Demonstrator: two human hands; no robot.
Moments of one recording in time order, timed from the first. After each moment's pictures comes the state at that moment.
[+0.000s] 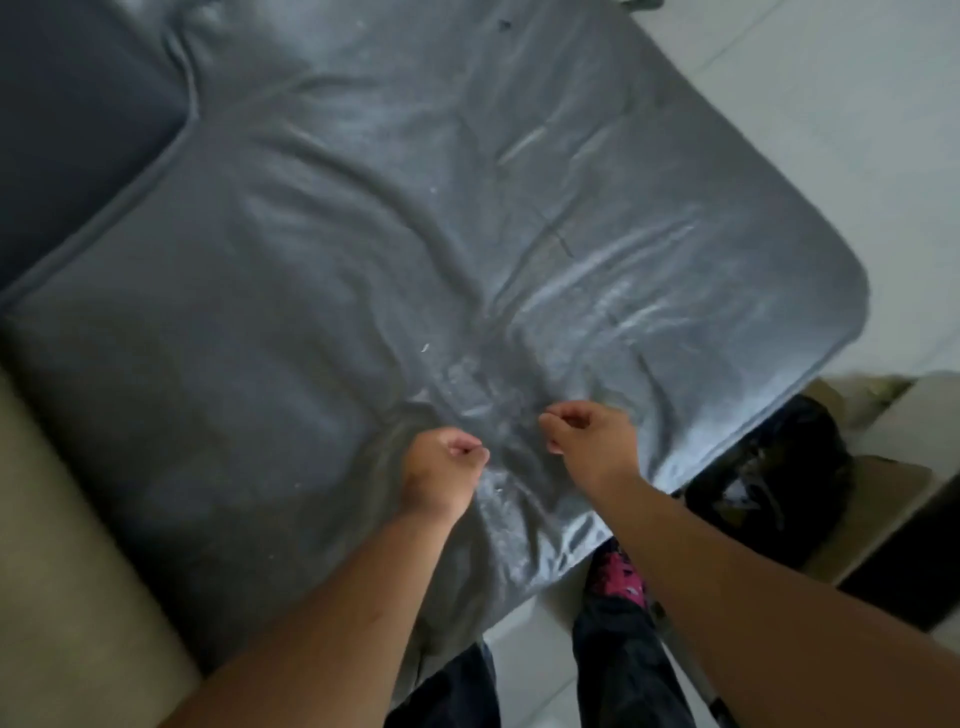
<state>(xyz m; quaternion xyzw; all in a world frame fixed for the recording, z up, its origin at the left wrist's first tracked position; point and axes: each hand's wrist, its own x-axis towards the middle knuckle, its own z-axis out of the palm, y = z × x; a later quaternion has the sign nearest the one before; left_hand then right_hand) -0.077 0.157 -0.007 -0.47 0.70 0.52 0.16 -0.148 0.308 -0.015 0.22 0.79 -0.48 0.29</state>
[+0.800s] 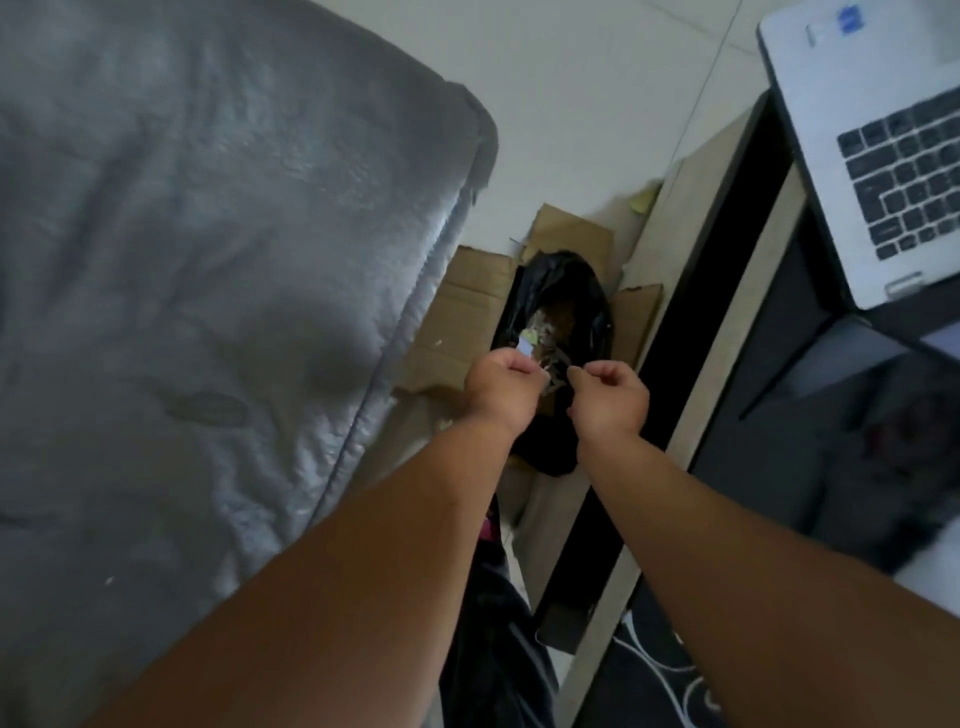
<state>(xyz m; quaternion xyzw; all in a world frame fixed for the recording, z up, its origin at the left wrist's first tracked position) -0.170 0.574 -0.123 -0.30 0.71 0.51 0.38 -0.142 0.668 -0.112 0.61 0.62 -0.49 0.08</state>
